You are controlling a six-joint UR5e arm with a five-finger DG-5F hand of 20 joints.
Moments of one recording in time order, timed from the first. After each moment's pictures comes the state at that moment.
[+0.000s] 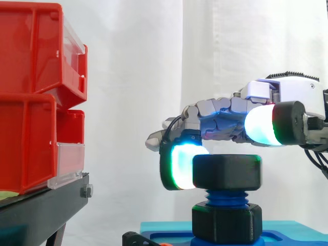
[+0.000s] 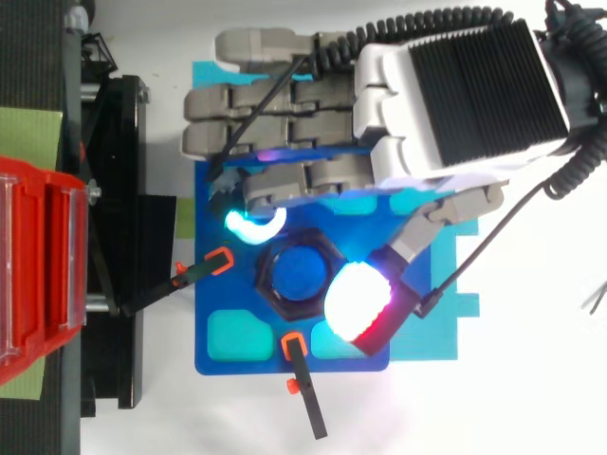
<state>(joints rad) 0.00 -2.25 -1.28 -2.60 -1.90 -1.31</state>
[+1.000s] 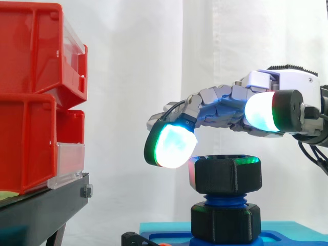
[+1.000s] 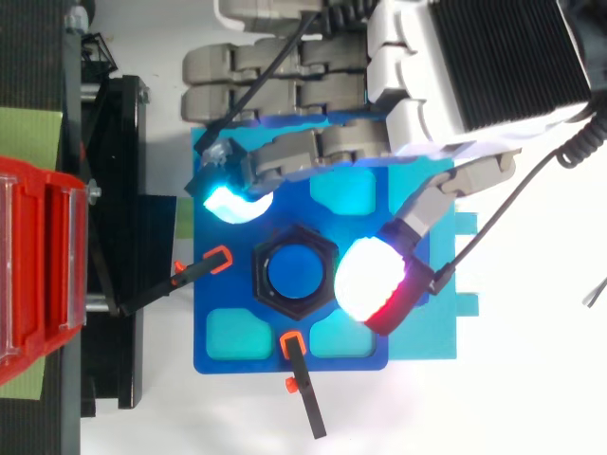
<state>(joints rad) -0.02 -2.25 -1.28 -2.53 -1.95 -1.31</state>
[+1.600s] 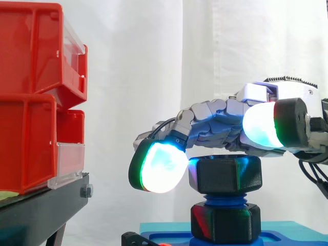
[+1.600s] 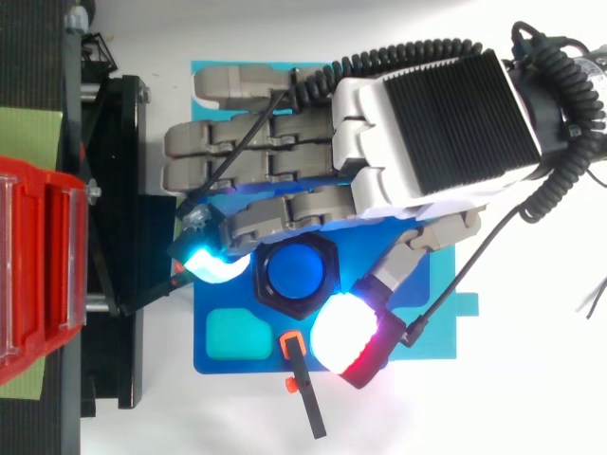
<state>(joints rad) 0.02 -2.29 -1.28 -2.50 -1.91 -1.23</state>
